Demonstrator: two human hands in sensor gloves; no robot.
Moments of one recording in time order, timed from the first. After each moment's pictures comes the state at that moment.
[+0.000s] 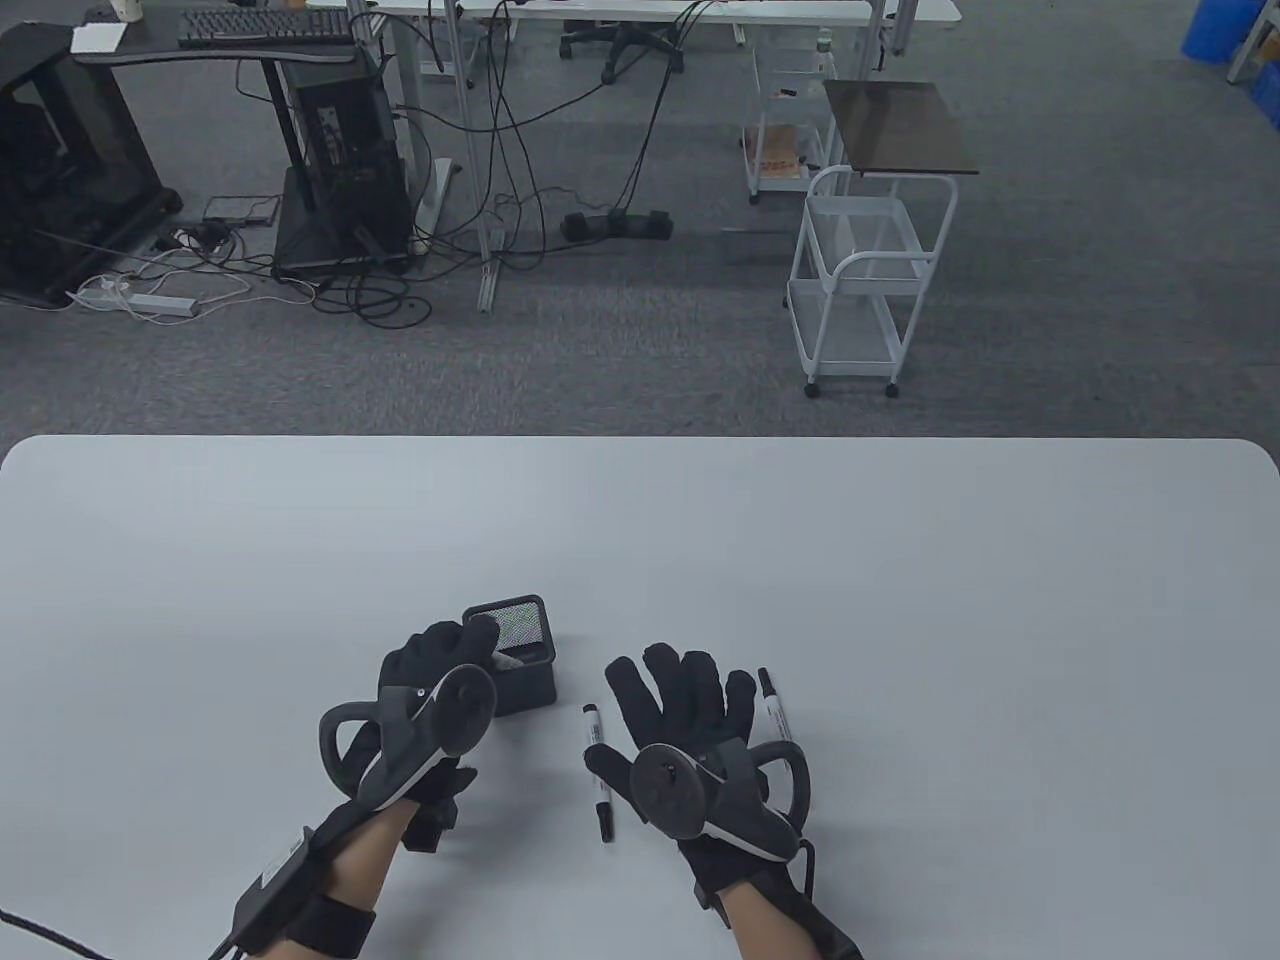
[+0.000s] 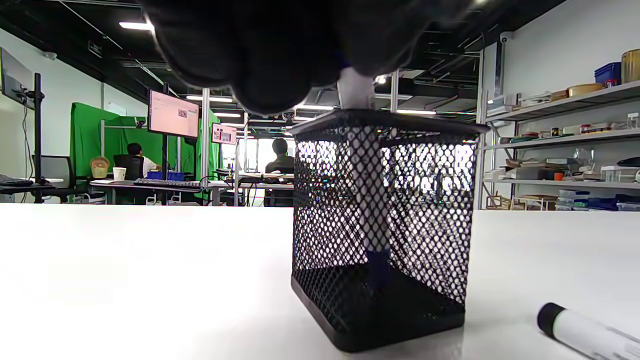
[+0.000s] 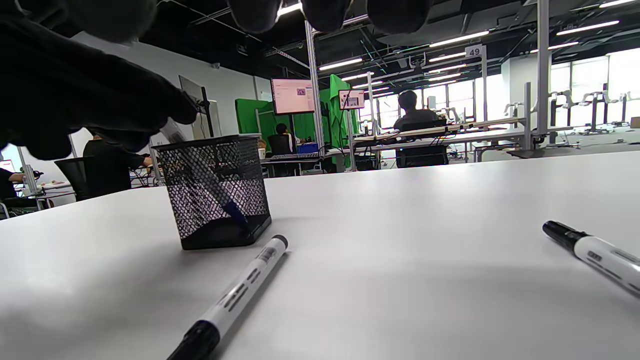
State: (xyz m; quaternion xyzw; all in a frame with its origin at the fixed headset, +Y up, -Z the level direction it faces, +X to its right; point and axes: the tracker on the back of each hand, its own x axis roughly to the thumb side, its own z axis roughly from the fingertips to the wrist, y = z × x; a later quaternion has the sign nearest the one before) left_hand -0.199 -0.691 -0.346 0.11 0.00 0.02 0.99; right_hand 0.032 -0.684 -0.294 0.19 -0.06 0.98 0.08
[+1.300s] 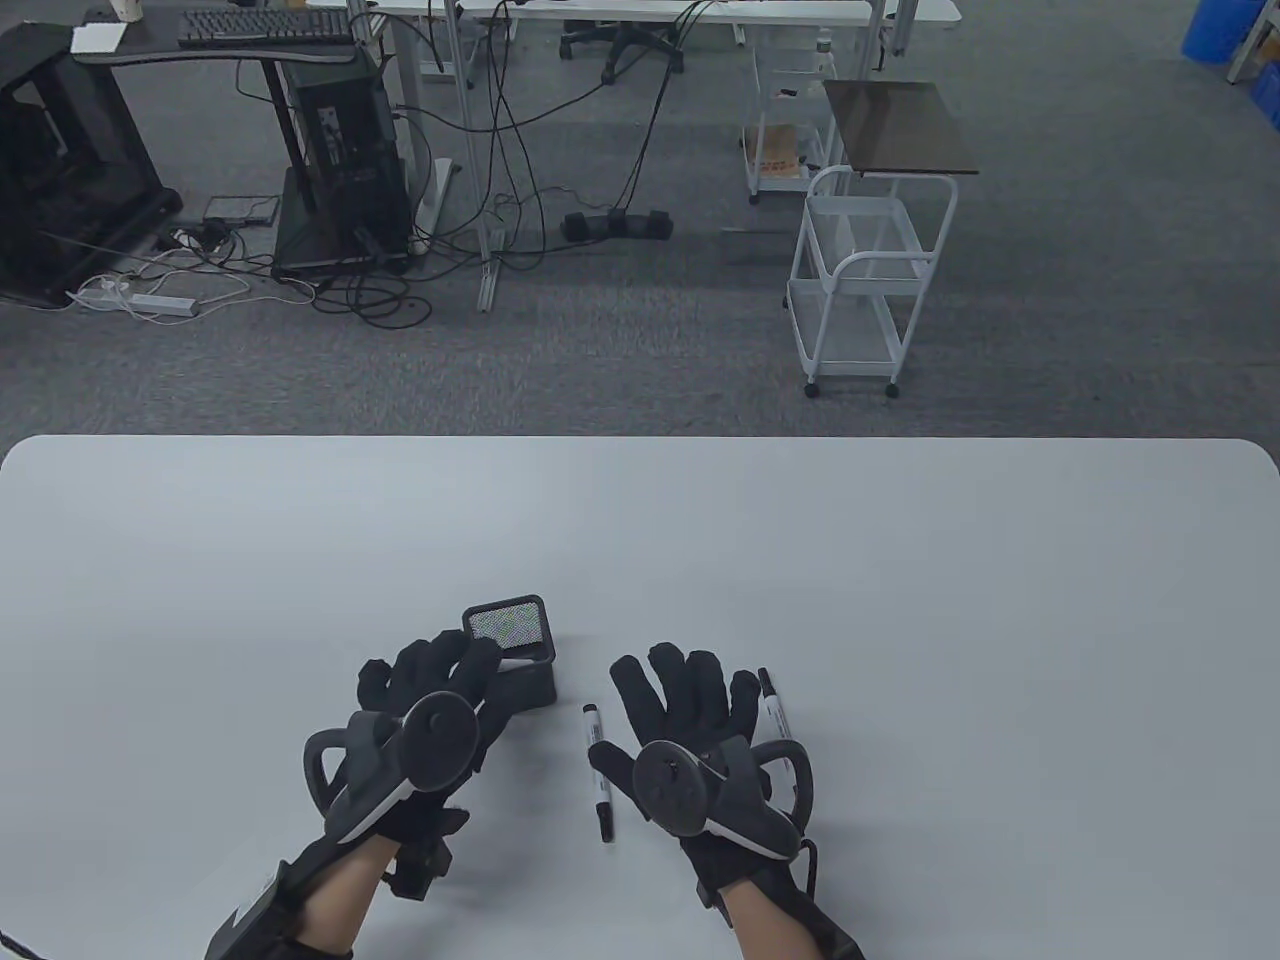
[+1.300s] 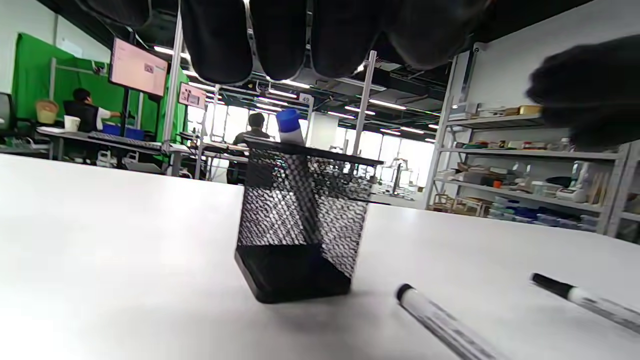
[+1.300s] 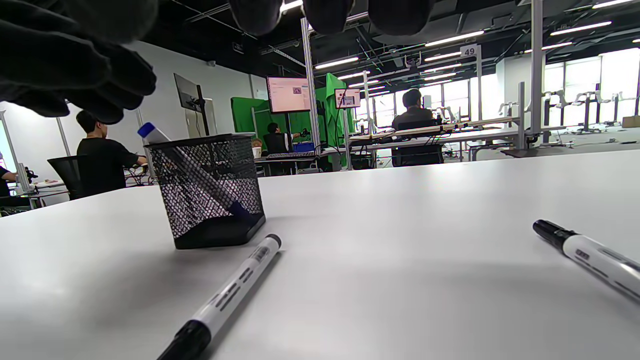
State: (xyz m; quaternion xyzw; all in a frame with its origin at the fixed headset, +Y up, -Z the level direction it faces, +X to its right) left_hand -0.204 -0.676 -0.306 0.06 -0.06 0.10 0.99; right_hand 0.034 -0.684 -0.295 0.18 -0.06 0.98 0.08
